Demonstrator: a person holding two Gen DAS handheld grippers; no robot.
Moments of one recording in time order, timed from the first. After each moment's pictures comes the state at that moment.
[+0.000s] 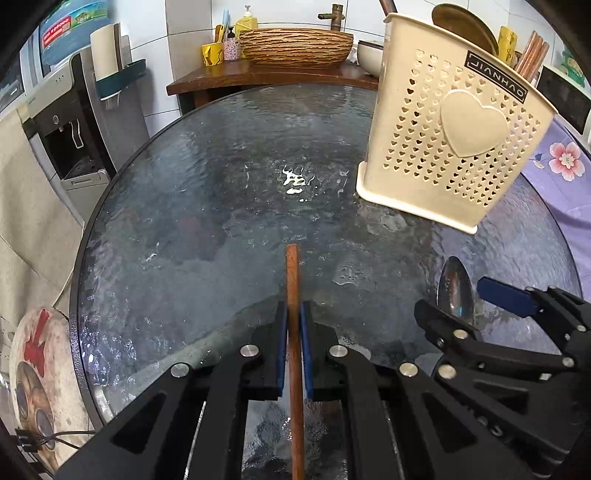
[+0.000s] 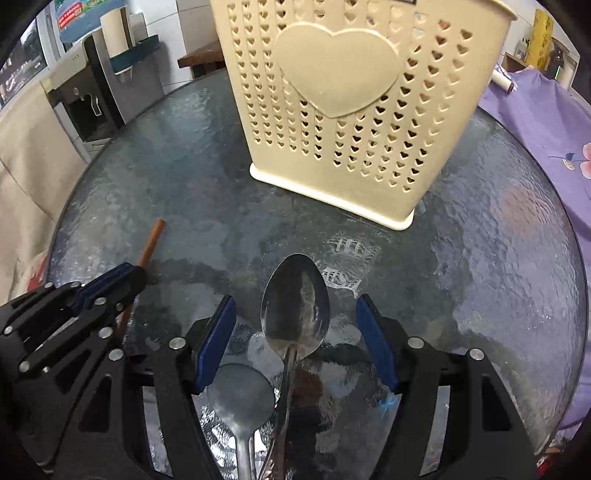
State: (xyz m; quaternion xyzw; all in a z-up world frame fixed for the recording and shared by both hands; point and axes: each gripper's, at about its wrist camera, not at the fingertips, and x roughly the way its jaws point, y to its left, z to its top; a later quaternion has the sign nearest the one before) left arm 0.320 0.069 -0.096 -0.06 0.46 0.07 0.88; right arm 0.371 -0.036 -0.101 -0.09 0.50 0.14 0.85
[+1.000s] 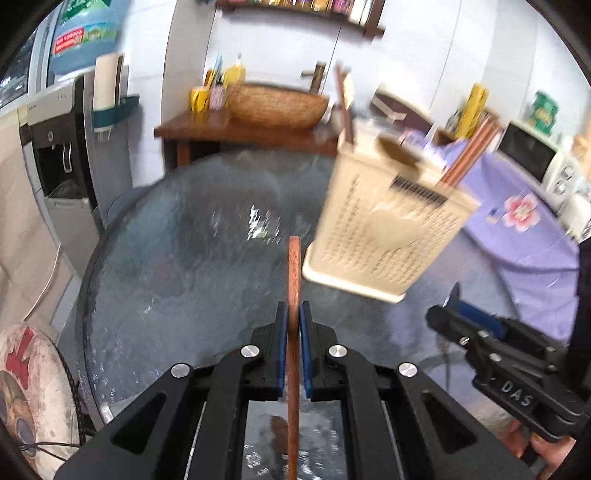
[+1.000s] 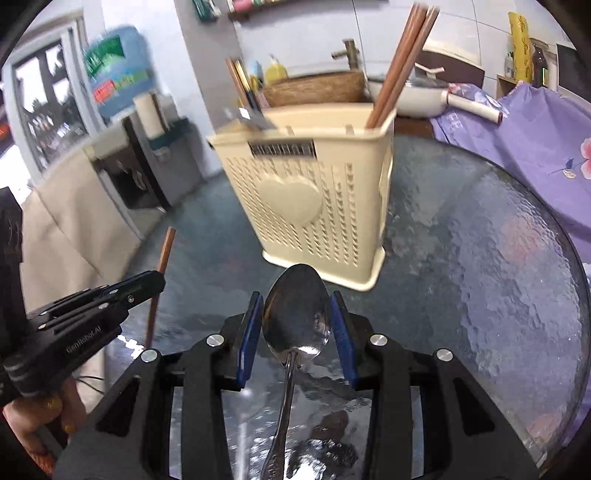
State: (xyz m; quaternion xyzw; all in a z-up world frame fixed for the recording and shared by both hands) left arm 0.289 0.065 -0.020 -0.12 0.35 0.01 0.93; right arm 0.344 -0.118 -0.023 0.02 0.38 0.23 0.90
